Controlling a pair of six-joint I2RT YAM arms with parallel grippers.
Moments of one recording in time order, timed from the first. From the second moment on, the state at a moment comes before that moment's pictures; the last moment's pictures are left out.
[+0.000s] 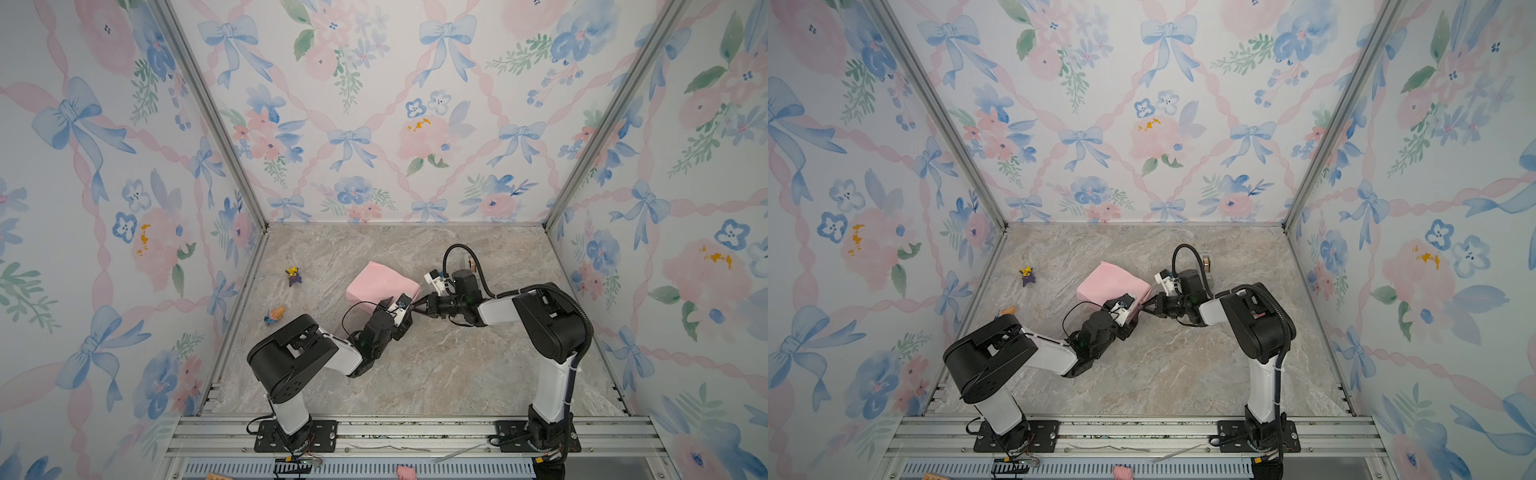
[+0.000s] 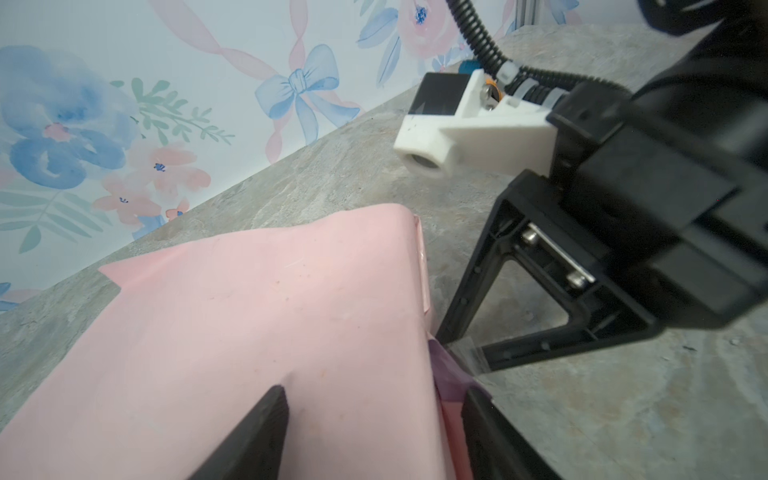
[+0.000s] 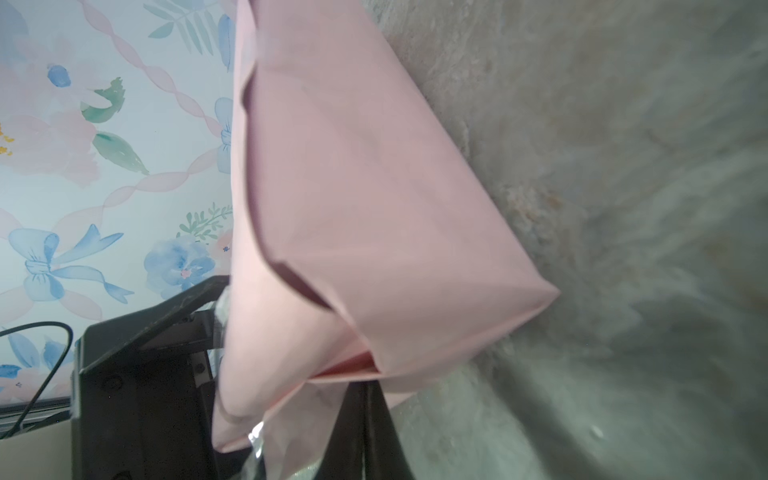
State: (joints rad) left arm -0.81 1.73 0.50 0.89 -0.33 0.16; right arm 0.45 1.99 0.90 0.47 -0.84 0.72
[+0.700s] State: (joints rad) left arm -0.79 1.74 0.51 0.89 -0.33 0.18; right arm 0.45 2.00 0.90 0.57 -0.84 0.78
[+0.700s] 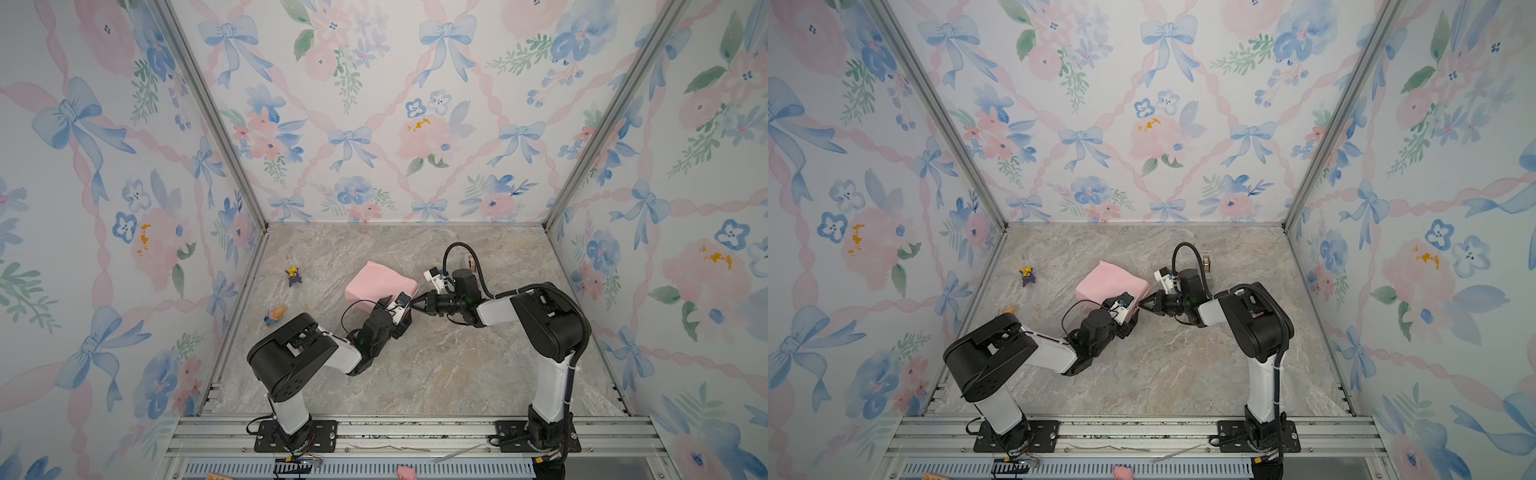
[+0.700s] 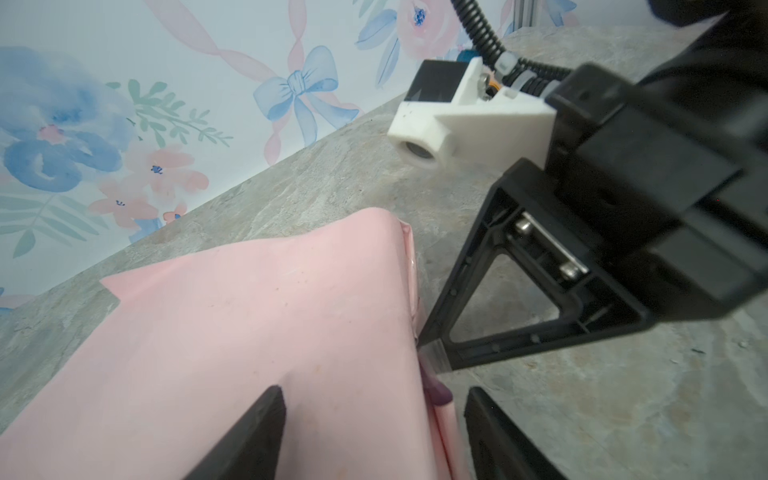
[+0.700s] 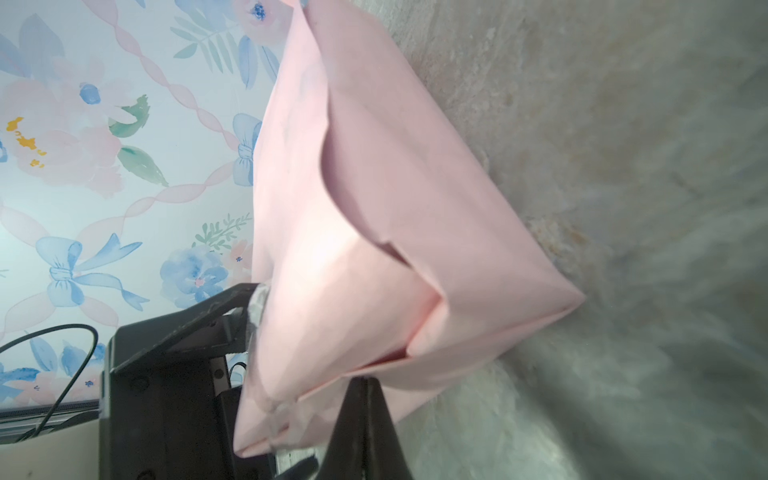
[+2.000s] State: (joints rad) left arm -0.79 1.74 0.51 0.89 -0.40 0.20; right arm 0.46 1.98 0.81 0.84 -0.89 0.99
